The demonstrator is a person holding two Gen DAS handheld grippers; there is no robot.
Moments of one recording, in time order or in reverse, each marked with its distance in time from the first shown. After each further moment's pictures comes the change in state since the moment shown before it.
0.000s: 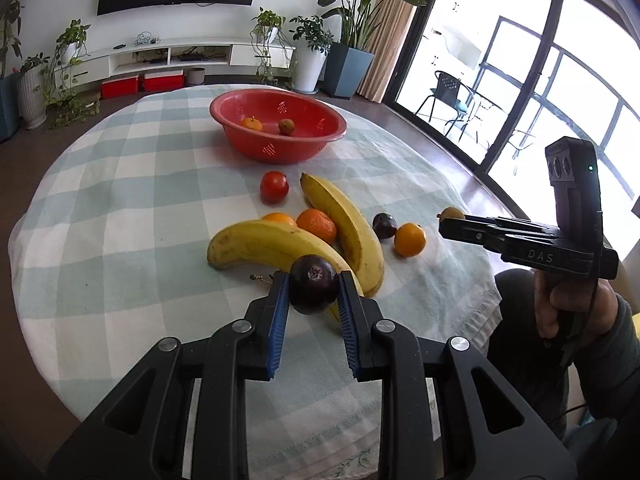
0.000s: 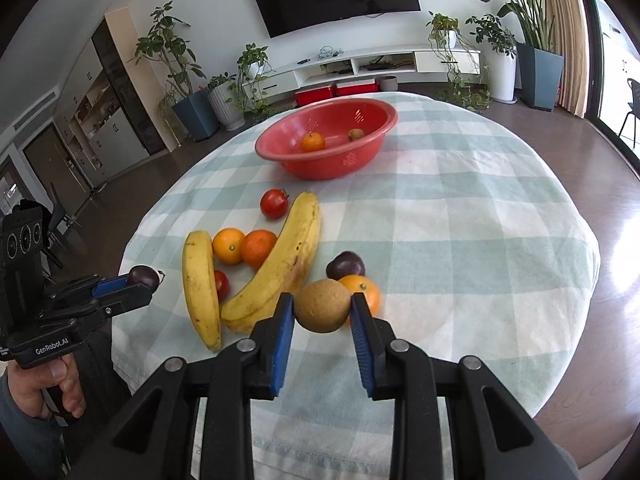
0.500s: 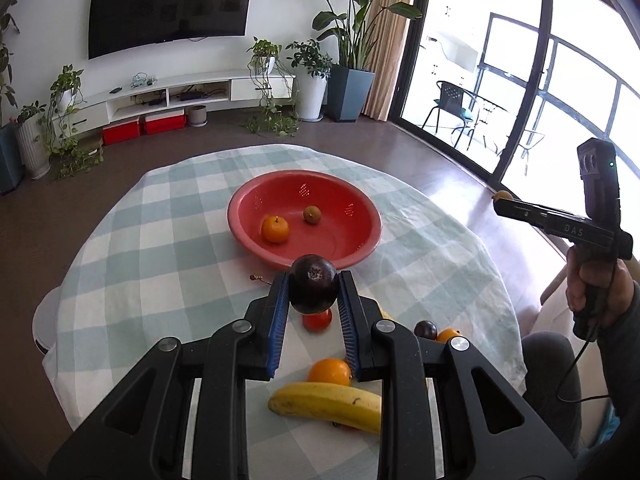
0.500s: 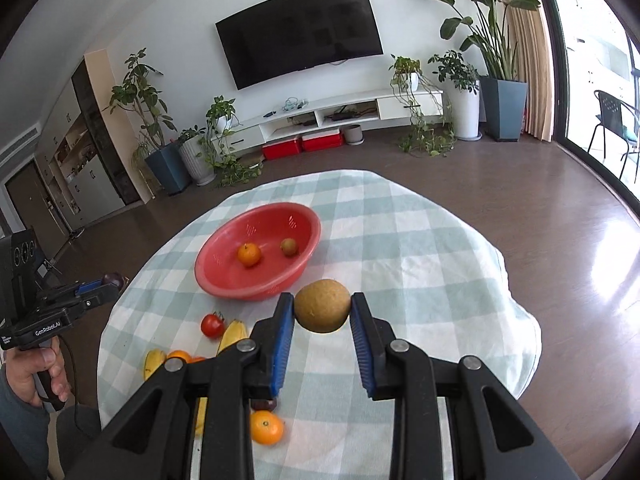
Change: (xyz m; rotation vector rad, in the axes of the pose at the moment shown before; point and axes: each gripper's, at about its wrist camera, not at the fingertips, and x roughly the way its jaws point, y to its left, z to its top) left arm 0.015 0.022 0.138 0.110 -0.063 0.058; right arm -0.033 -0.059 0.102 0.032 -0.172 -0.086
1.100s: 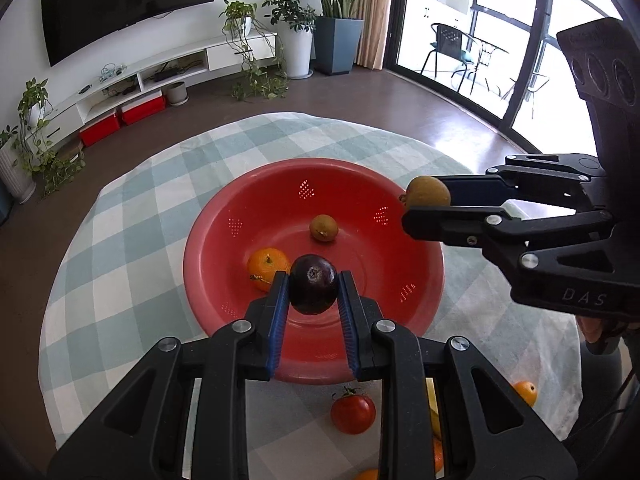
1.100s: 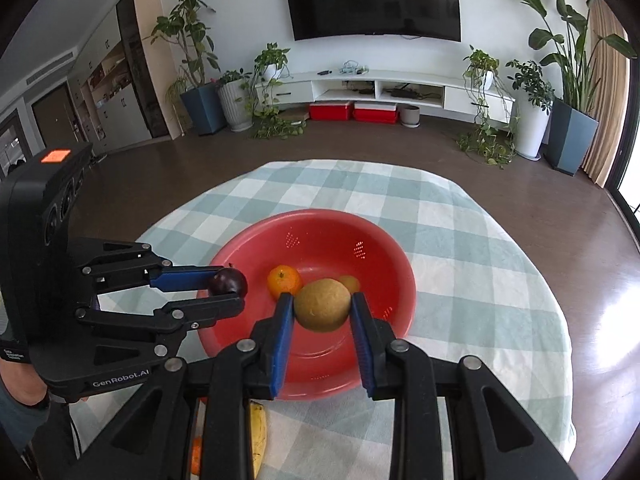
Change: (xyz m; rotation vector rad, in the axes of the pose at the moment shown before) left arm 0.166 0.004 0.059 0.116 0.191 0.018; right arm 0.152 0.071 0.059 -0.234 0.176 0.074
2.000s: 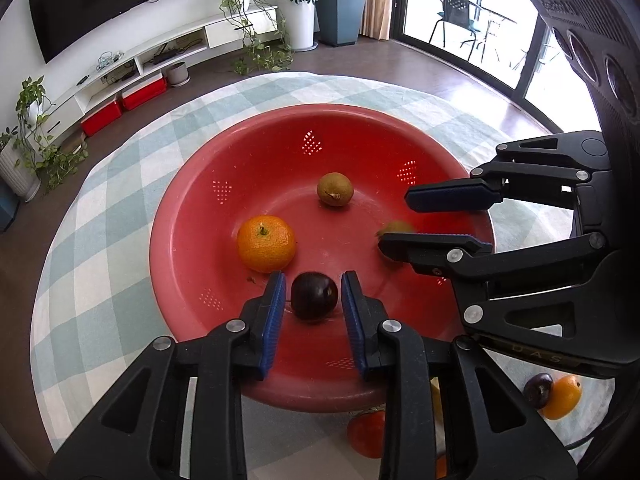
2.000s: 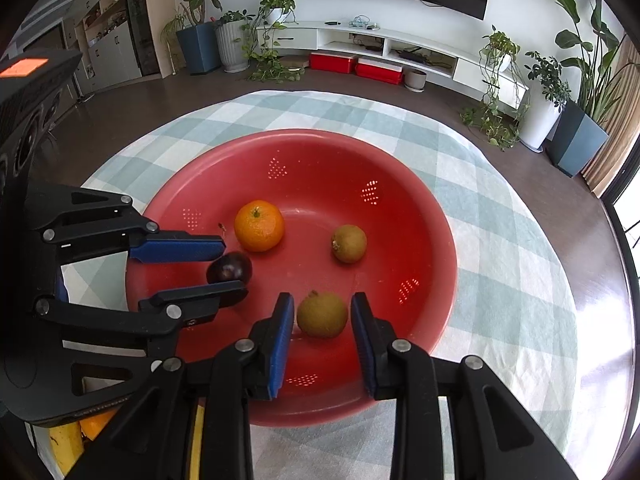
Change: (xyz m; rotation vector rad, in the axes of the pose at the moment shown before) left arm 0.054 0.001 -0.018 0.034 0.090 0.050; right arm 0.063 0.009 -0.020 -0.102 0.168 -0.087
